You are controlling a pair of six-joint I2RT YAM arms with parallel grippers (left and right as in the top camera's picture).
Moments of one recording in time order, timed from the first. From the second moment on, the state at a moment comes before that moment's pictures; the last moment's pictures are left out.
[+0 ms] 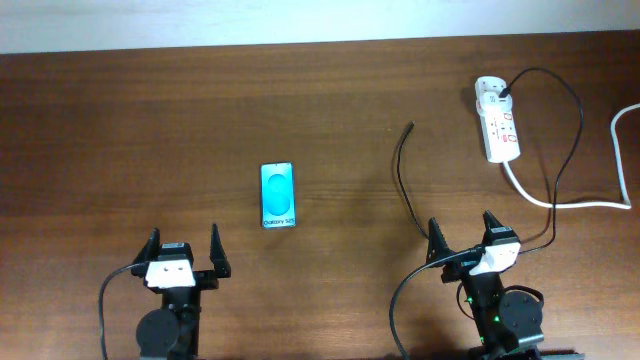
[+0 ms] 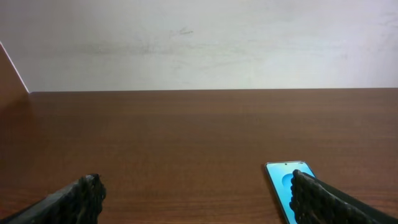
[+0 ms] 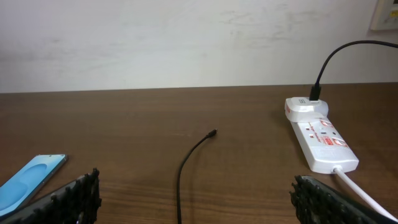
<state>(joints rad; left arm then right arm) -0.08 0.01 0.01 -0.07 -0.13 0.00 0.15 0.01 0.01 -0.07 0.03 0.10</state>
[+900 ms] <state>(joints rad) -0.08 0.01 0.01 -0.07 -0.12 0.00 0.15 0.01 0.01 -0.07 0.03 0.10</state>
